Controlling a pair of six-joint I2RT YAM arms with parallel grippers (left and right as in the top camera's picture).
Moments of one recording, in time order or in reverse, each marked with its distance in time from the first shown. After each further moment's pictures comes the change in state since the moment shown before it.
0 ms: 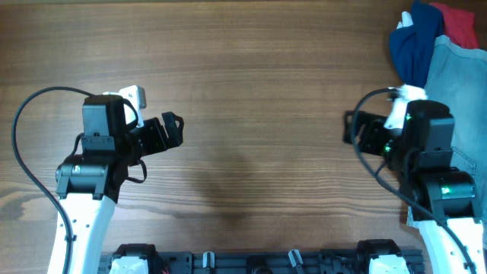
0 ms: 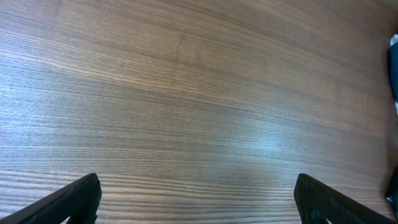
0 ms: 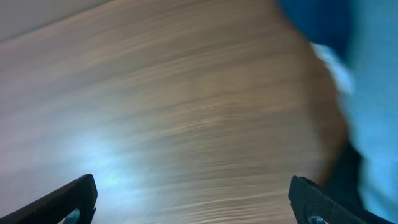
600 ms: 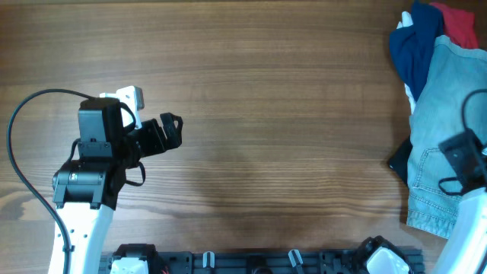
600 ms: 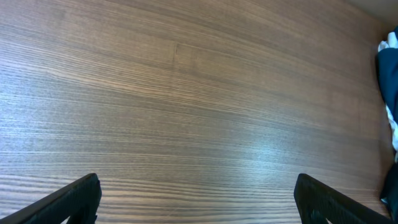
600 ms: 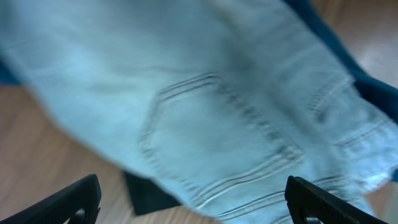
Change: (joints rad) left arm 0.000 -0.042 0.002 0.000 0.000 0.000; right arm -0.751 0.187 0.004 -0.076 0.152 0.071
